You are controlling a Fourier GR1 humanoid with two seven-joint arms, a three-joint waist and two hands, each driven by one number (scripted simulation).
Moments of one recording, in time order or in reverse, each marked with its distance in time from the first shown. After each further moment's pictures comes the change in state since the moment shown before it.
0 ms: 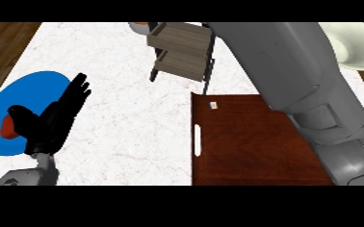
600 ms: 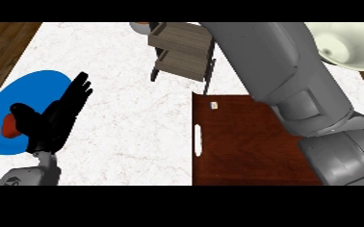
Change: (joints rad) left arm -0.011 -0.013 0.006 0.005 -0.006 -0.008 0.009; right arm -0.090 0.050 -0.101 0.228 0.025 -0.174 -0.148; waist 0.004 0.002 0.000
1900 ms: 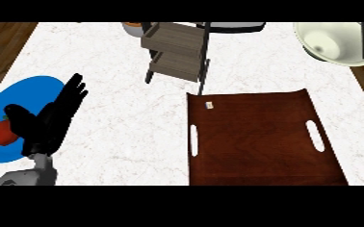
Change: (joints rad) left arm 0.015 -0.006 0.029 -0.012 -0.011 0.007 0.014; right arm 0.091 -0.274 -0.404 -0.160 -0.295 -0.190 -0.065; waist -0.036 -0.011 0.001
